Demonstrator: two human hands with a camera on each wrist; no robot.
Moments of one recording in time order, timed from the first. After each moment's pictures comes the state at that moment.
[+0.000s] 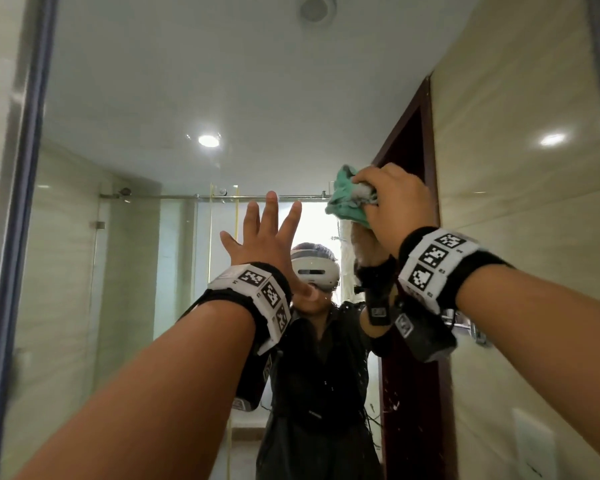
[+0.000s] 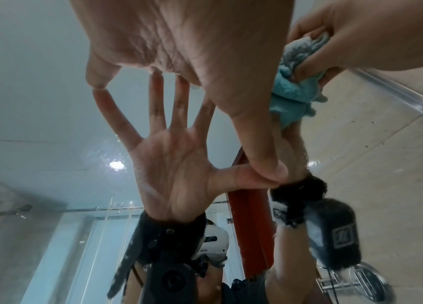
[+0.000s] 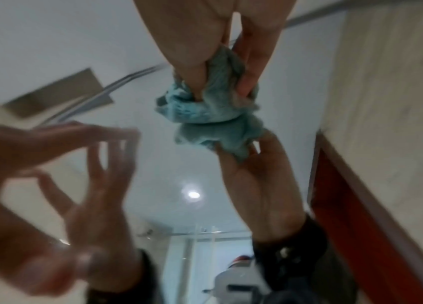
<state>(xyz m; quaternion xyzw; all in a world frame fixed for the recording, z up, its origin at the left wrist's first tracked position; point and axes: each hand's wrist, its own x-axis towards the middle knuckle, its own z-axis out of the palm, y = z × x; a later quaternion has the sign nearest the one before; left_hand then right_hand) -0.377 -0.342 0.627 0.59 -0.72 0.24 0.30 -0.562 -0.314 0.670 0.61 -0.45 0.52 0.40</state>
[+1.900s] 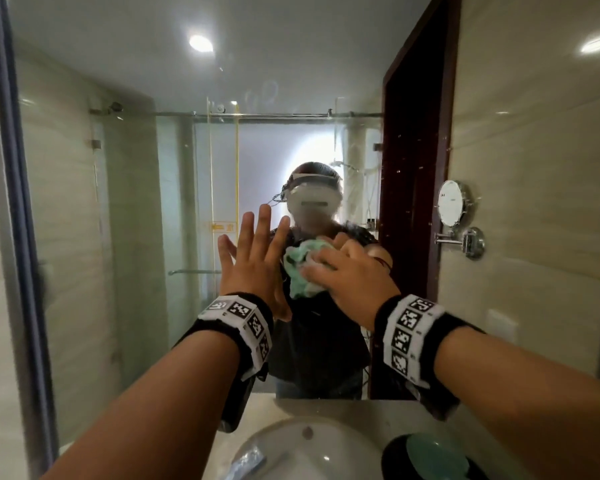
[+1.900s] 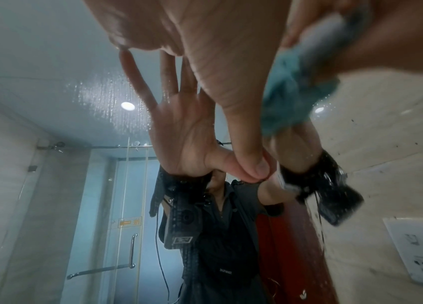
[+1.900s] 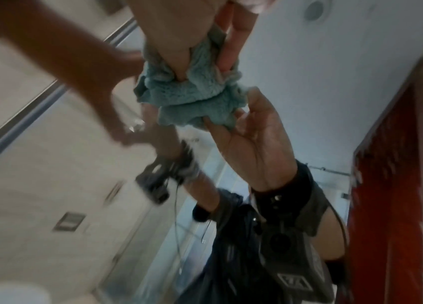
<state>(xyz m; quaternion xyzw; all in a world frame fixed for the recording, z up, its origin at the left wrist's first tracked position) -0.359 -0.325 0.470 0.61 -0.74 0.22 0.18 -0.542 -0.335 0.461 0.79 -0.30 0.27 0.46</state>
